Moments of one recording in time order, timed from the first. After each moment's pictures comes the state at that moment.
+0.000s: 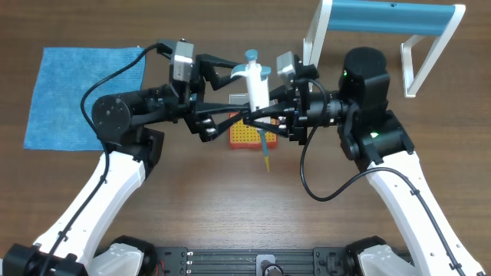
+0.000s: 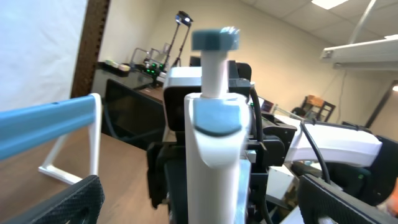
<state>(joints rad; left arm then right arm) -0.26 1.31 0.82 1.05 1.15 -0.94 0.29 1.26 1.07 -0.09 -1.31 0.11</state>
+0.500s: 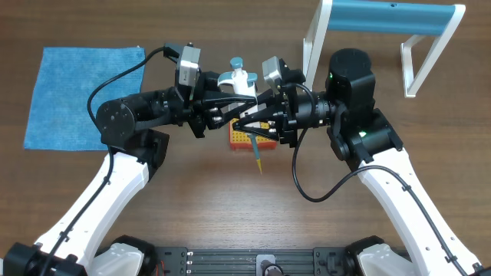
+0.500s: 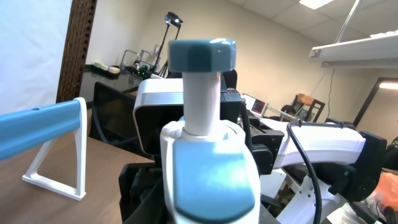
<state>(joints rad) -0.30 1.31 0.82 1.10 1.14 -0.96 0.34 1.29 1.07 -0.05 -1.32 0.11</state>
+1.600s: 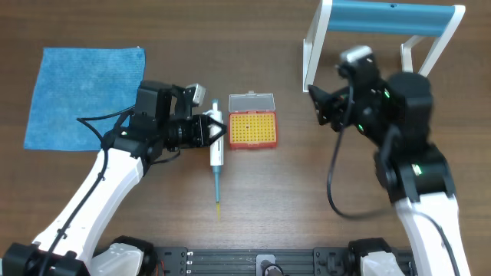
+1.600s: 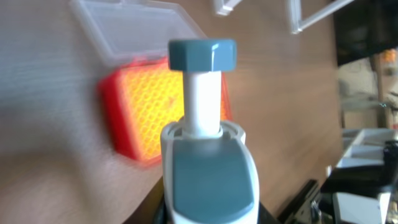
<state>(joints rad) -0.23 1.32 0.84 -0.46 0.64 -0.42 0.11 1.02 1.04 -0.48 -0.32 -0.14</state>
